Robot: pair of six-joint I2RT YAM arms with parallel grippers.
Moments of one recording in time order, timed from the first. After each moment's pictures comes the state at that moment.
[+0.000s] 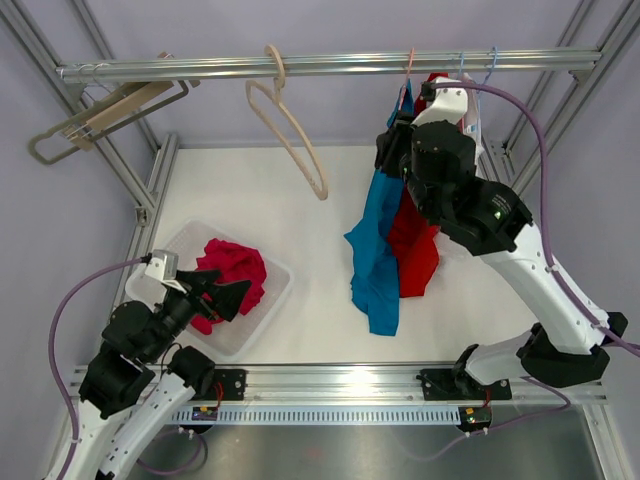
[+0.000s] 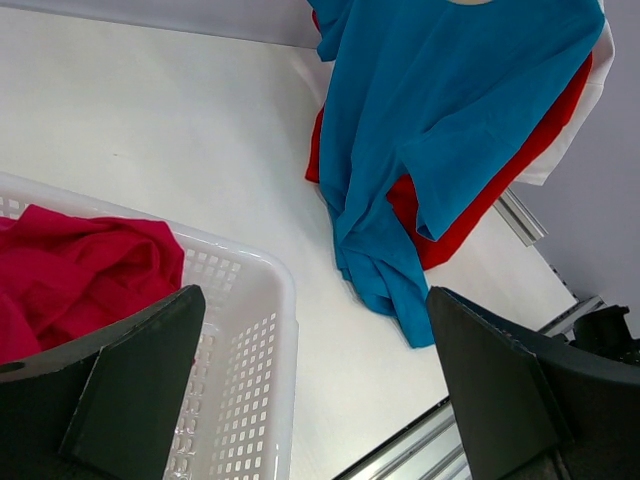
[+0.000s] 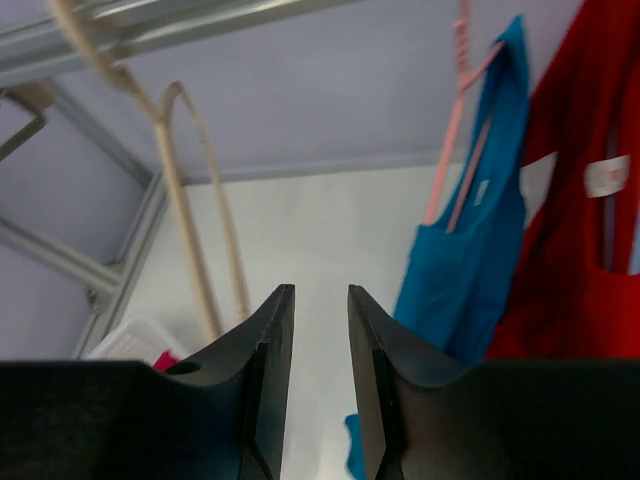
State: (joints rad) left arm -0.56 0.14 0.68 -0.61 0.02 -0.45; right arm 0.88 1.38 1.89 -0.69 0.64 0.42
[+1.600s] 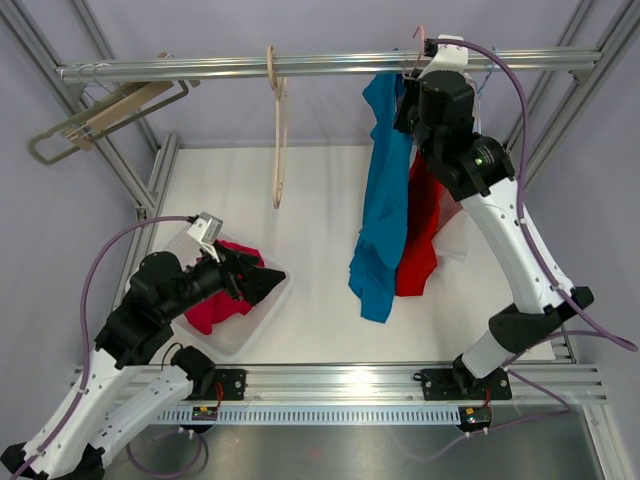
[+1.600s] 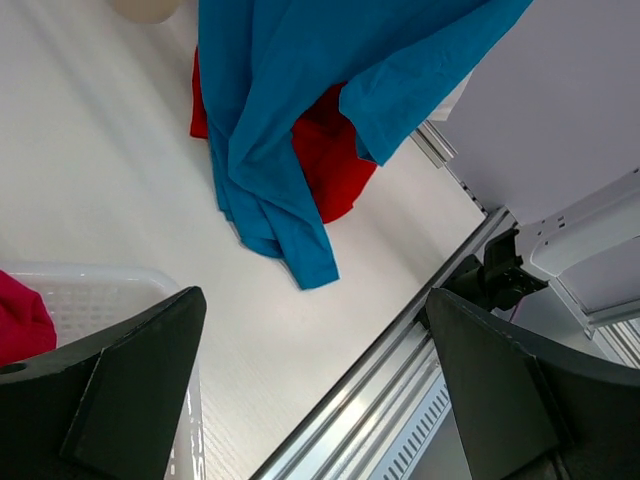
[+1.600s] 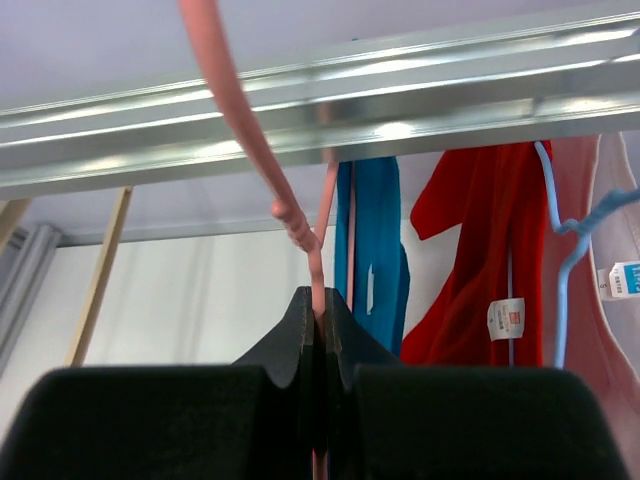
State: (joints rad) left arm -0.59 0.51 0.82 -0.49 0.28 -0.48; right arm 0.55 1.63 2.11 -0.64 0.49 0.25
